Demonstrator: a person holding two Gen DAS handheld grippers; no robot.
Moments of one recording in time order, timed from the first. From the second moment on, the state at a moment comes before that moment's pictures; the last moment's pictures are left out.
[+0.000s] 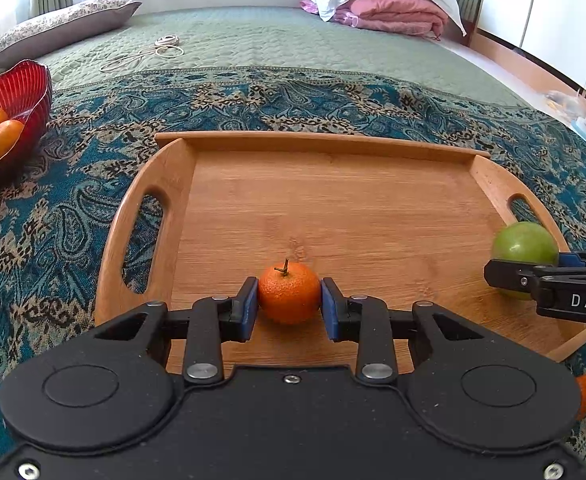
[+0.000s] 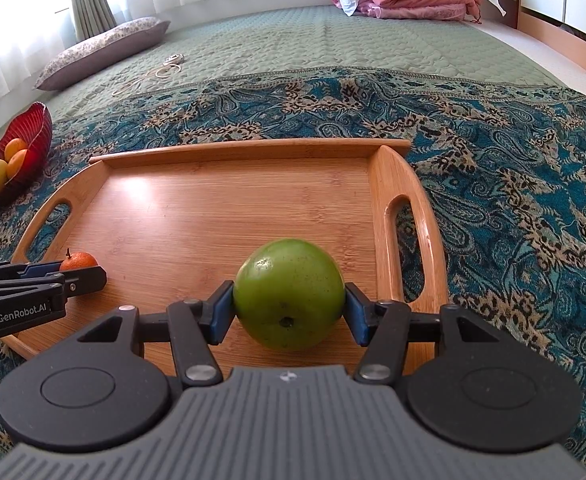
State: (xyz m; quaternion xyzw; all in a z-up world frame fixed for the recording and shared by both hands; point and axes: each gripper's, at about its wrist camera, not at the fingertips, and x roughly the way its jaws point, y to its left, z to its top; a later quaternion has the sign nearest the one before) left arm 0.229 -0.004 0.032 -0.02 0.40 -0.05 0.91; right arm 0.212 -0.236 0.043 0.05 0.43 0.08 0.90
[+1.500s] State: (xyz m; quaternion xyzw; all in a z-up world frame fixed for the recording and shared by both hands) left arm 0.133 0.013 0.063 0.00 0.32 -0.06 0.95; right arm 0.134 -0.230 0.062 0.00 0.33 0.12 0.93
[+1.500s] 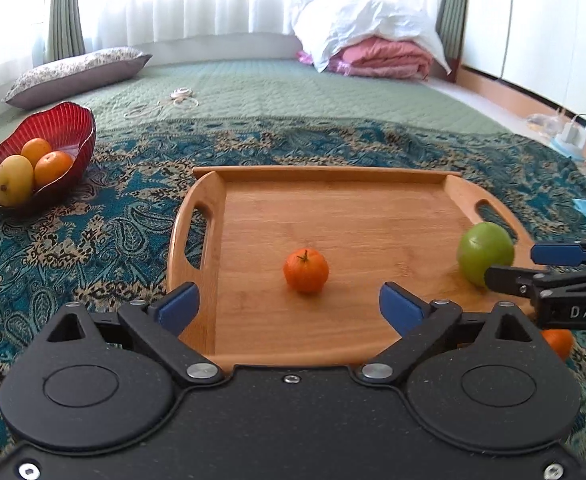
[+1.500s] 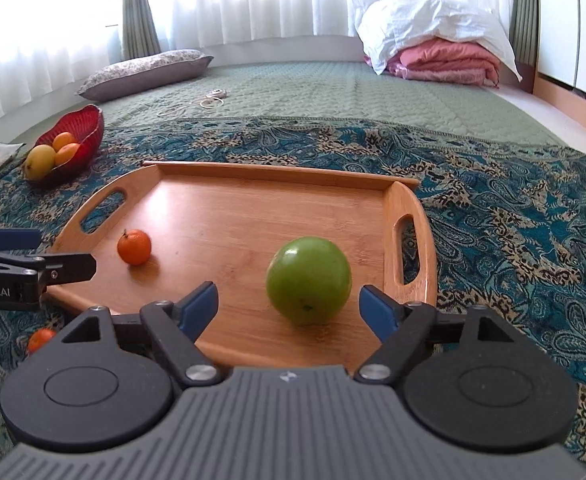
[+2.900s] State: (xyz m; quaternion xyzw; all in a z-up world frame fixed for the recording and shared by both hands) left arm 0.033 -0.008 0.038 0.04 0.26 -0.10 0.96; right arm 0.013 -0.185 0.037 -0.10 0.22 0.16 0.96
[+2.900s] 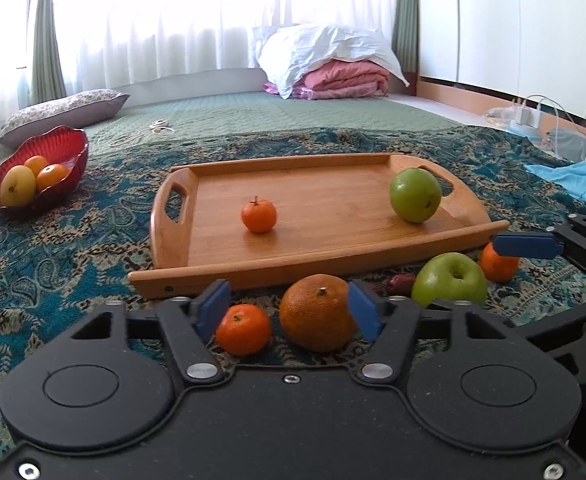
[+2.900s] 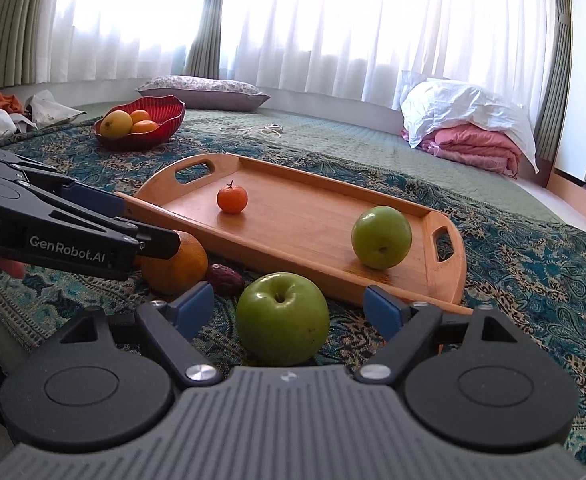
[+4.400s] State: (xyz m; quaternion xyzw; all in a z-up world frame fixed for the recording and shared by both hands) left arm 0.047 -0.016 0.001 0.00 0.29 -0.11 0.95; right arm 0.023 -0.174 -0.001 -0.07 0.23 0.12 0.96
